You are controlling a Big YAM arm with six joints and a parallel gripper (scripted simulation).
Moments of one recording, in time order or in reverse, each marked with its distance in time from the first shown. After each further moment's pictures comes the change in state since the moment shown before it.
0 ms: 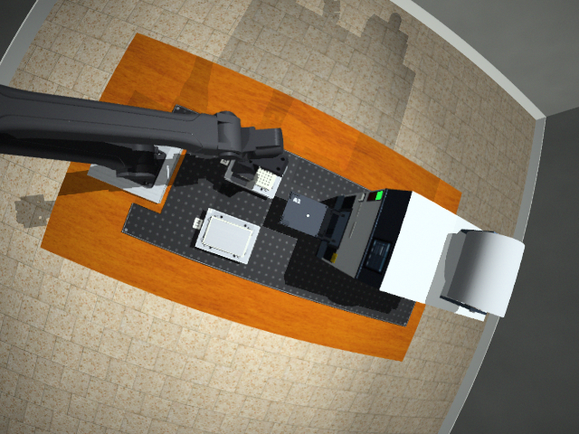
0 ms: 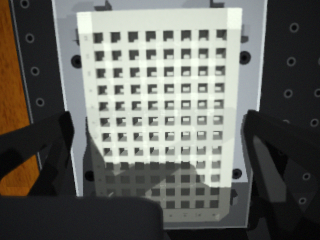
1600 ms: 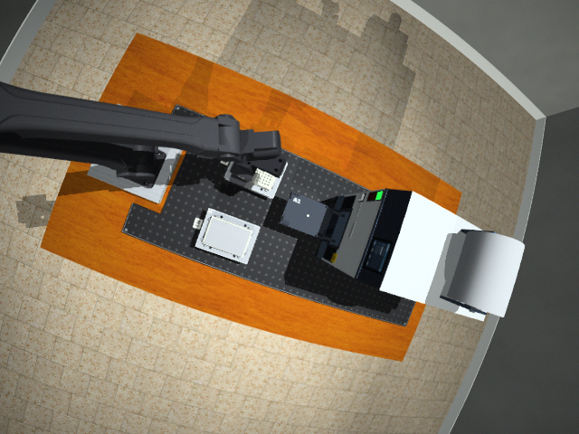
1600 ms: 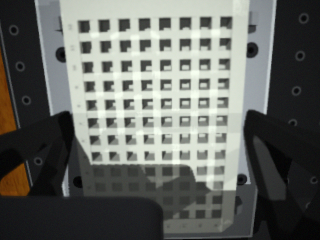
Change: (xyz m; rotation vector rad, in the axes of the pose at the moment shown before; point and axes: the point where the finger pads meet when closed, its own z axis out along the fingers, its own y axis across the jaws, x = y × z) arm 0.009 -0.002 0.013 0.004 0.010 -0.002
